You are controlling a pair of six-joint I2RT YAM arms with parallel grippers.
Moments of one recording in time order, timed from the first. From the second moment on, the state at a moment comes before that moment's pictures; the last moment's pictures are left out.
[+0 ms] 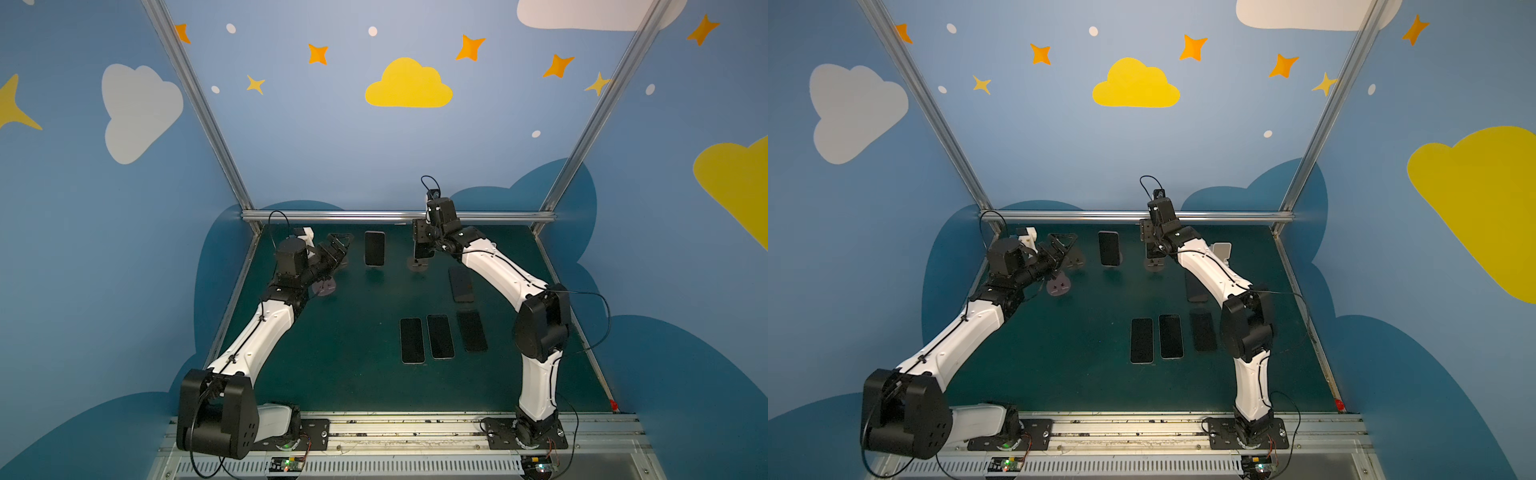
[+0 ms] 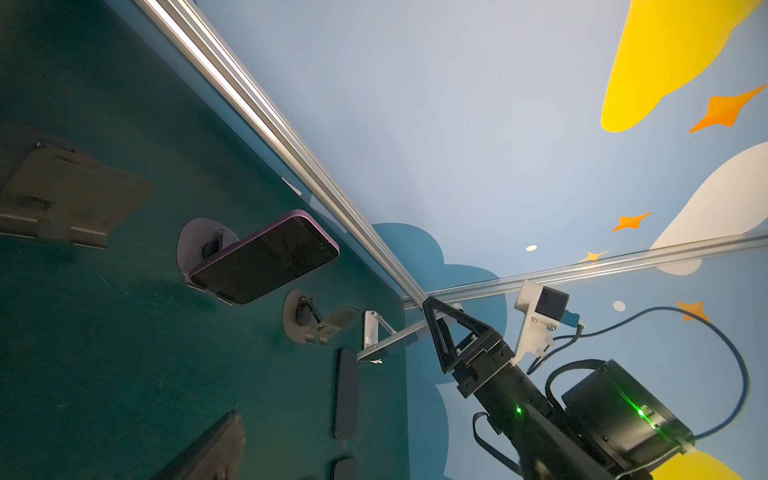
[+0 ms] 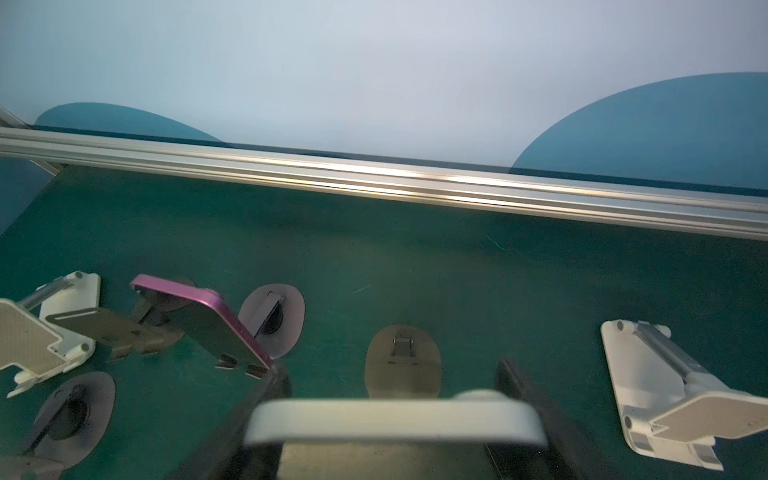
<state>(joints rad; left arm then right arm) -0.13 1.31 0.93 0.12 0.43 -1.09 0.57 1.97 1.81 -0.40 0.25 0.22</state>
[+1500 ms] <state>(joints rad) -0.15 1.31 0.93 0.12 0.44 -1.07 0.47 1.90 1.39 -0.37 0.10 0.27</state>
